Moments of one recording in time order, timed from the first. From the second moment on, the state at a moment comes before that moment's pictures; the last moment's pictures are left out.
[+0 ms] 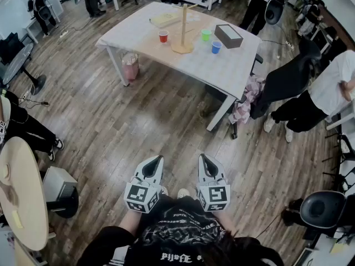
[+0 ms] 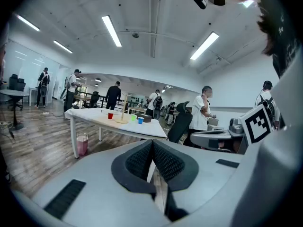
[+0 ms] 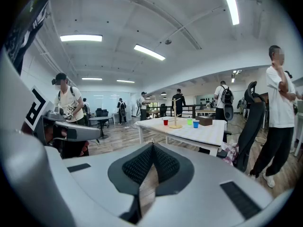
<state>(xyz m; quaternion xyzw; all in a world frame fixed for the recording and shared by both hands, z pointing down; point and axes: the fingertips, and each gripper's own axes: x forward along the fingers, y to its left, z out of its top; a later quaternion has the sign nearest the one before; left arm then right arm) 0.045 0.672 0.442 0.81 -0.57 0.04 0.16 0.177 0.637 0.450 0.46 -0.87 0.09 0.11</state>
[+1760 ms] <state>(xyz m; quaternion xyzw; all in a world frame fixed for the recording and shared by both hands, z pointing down) -0.021 0.514 0.467 0.81 -0.56 0.03 0.19 0.133 0.472 0.478 0.50 -0.86 0.10 0.10</state>
